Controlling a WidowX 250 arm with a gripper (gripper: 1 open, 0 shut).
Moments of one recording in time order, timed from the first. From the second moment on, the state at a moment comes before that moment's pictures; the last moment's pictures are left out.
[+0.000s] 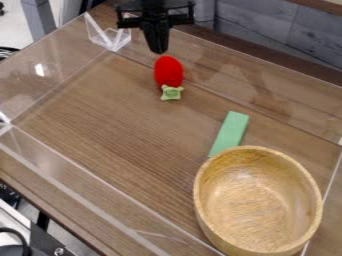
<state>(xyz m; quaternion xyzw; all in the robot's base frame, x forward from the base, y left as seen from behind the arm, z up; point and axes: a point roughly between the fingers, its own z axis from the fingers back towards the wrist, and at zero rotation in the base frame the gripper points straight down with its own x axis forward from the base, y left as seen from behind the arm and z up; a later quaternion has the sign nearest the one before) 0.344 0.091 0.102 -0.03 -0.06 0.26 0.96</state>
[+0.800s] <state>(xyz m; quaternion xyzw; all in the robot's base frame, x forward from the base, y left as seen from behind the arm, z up) 0.340 0.107 0.069 0.01 -0.05 0.25 0.97</state>
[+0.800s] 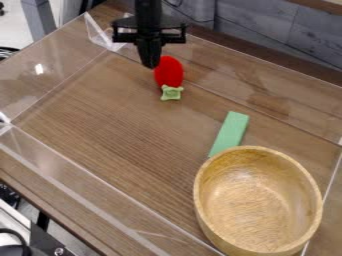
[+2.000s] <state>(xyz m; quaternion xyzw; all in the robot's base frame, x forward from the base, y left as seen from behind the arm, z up) 0.337 0.125 0.091 -0.01 -0.03 0.28 0.96</state>
